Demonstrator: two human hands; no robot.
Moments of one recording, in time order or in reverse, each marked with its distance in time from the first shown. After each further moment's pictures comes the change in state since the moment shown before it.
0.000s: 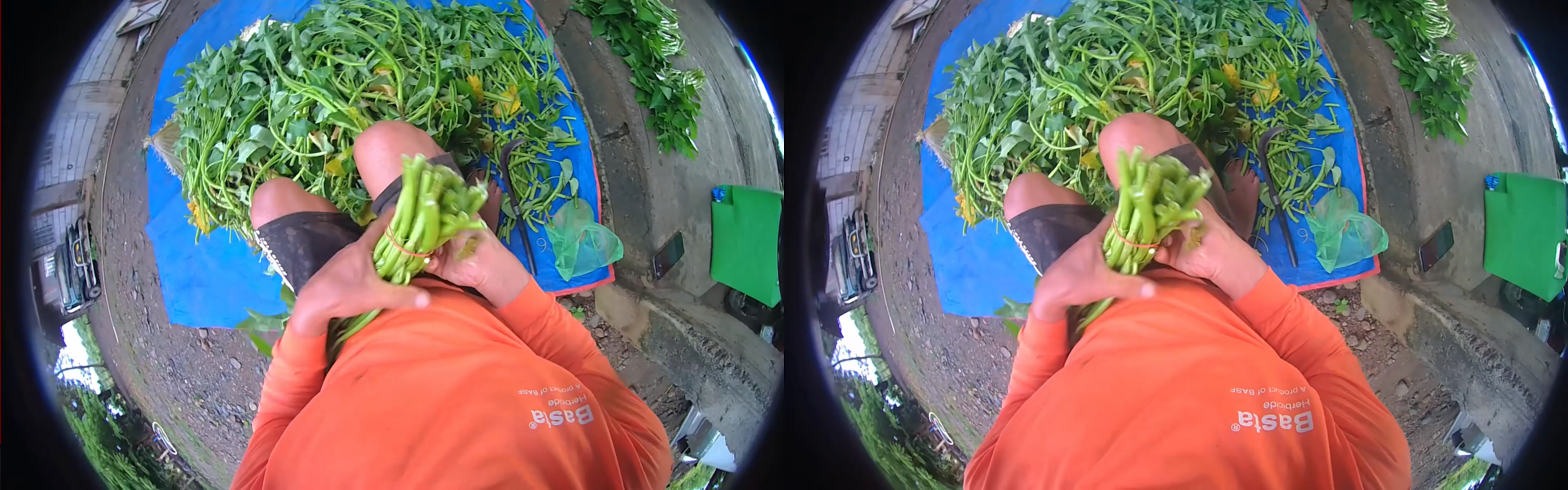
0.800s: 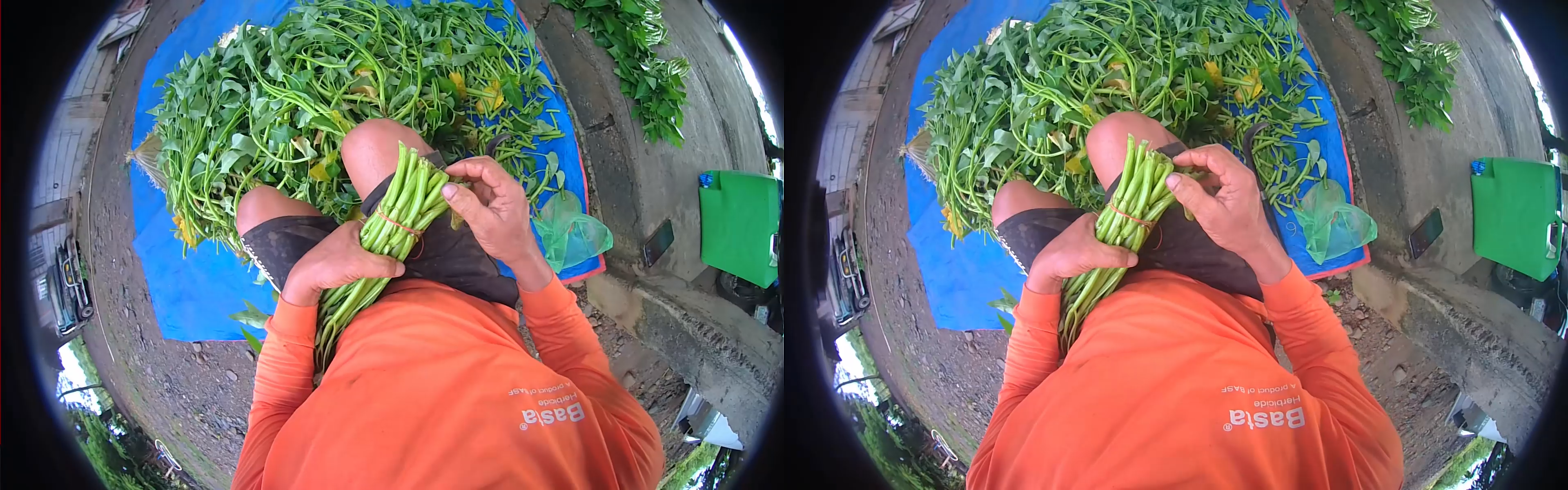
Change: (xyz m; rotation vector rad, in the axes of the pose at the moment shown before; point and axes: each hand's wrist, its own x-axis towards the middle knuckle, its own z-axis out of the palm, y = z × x) left_hand 0.043 -0.008 -0.018 -0.093 -0.212 -0.138; right_hand -0.032 -0.037 0.024 -1.228 0.216 -0.951
